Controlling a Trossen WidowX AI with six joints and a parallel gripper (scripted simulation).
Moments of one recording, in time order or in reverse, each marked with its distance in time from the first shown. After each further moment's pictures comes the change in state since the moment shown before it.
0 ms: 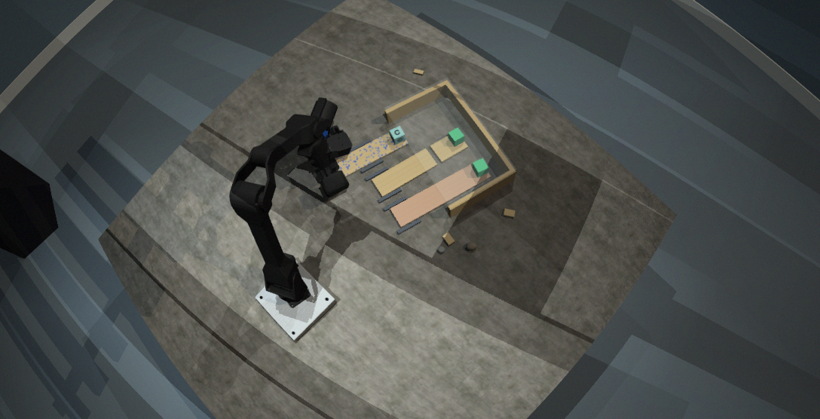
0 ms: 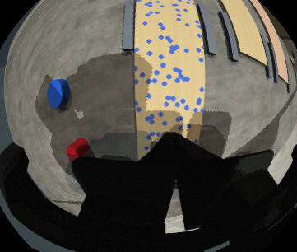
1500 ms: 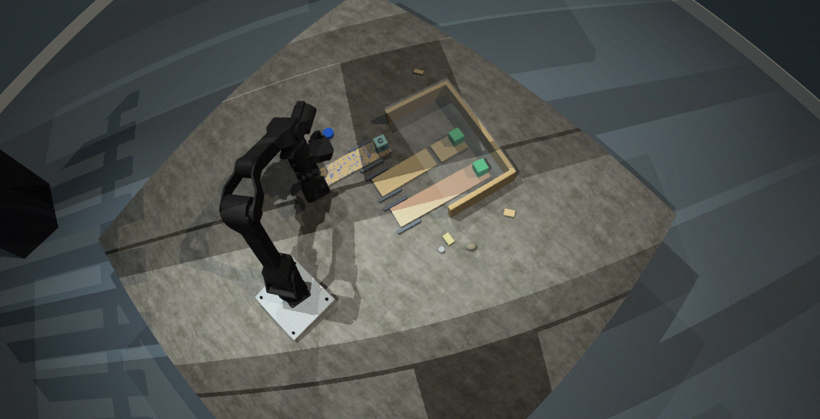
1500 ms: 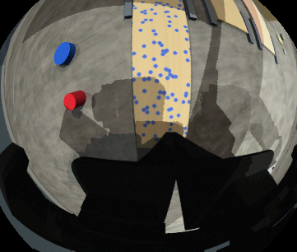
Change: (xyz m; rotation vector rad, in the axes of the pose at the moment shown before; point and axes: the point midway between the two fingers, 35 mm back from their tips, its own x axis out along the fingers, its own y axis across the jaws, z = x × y) arm -0.027 -0.002 -0.047 0.003 0.035 -0.028
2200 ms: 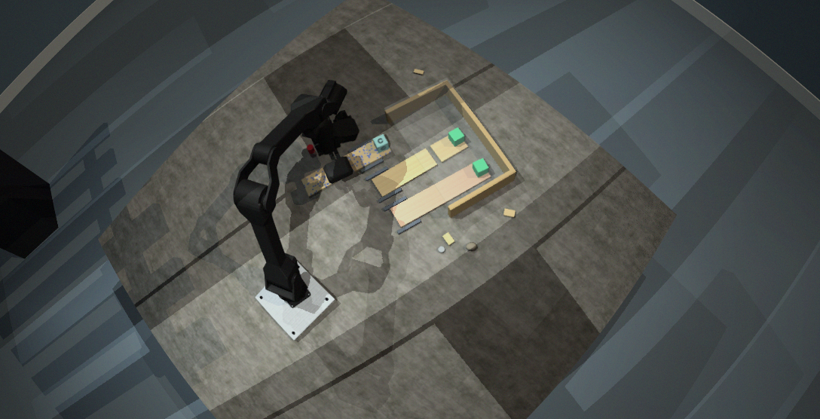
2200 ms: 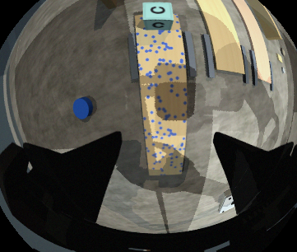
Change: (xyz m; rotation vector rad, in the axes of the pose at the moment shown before) arm -0.028 0.003 0.073 0.056 -0.012 0.024
